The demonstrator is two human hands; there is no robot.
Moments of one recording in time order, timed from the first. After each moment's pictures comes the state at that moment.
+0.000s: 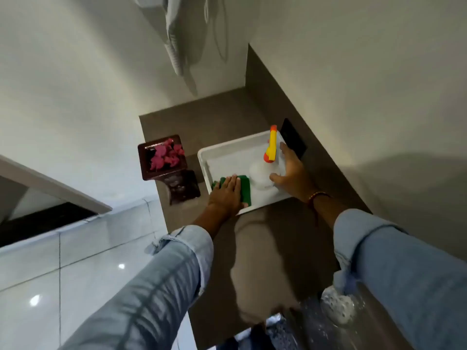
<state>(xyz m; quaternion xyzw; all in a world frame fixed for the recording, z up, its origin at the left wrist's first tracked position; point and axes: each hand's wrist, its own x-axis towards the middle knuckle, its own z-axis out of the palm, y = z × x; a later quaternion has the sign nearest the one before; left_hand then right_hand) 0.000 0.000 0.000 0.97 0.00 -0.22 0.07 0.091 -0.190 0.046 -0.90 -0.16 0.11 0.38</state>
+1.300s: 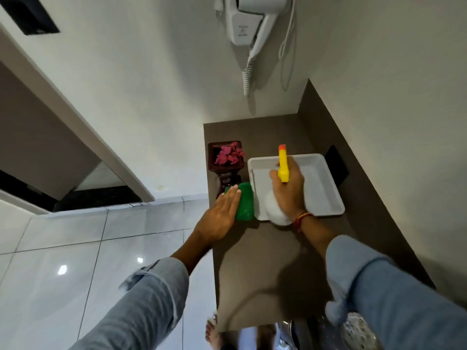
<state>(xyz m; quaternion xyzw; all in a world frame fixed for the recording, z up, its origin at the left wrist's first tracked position) -0.160 0.067 0.076 0.99 0.00 0.04 0.10 -0.008 -0.077 0.116 -0.81 -0.18 -0.02 0.56</state>
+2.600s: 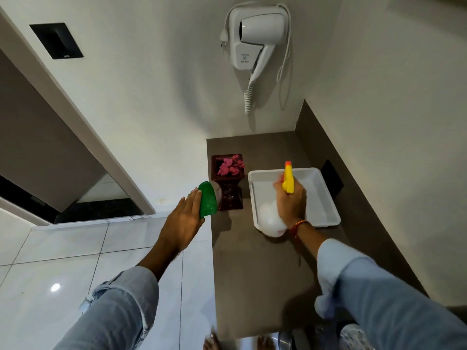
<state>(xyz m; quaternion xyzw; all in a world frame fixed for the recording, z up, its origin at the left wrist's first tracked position) -0.208 0.124 0.113 0.99 0.12 0.06 0.04 -0.012 -0.084 0.107 -0.82 -0.11 -0.06 0.55</state>
